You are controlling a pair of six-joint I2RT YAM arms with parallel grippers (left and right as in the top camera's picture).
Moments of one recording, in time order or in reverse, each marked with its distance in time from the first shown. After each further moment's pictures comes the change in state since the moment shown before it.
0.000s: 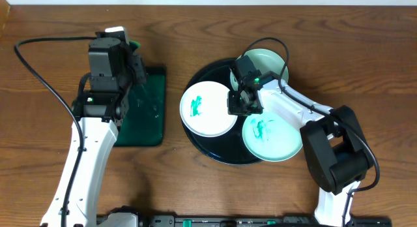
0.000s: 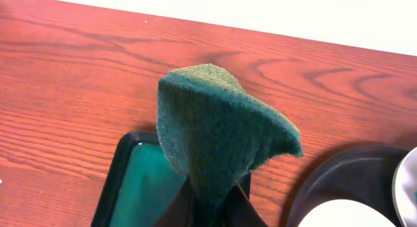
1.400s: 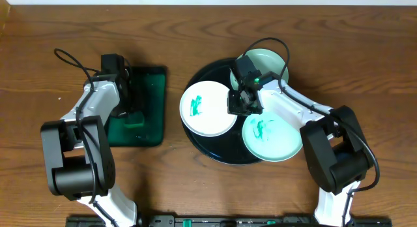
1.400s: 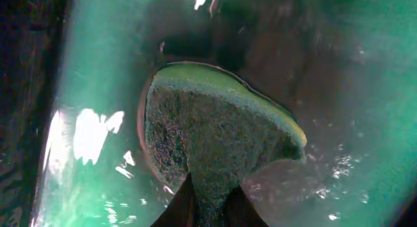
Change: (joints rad) left arm 0.158 0.529 0.005 -0.191 0.103 -0.061; right arm 0.000 0.000 -0.003 0.011 0.000 0.031
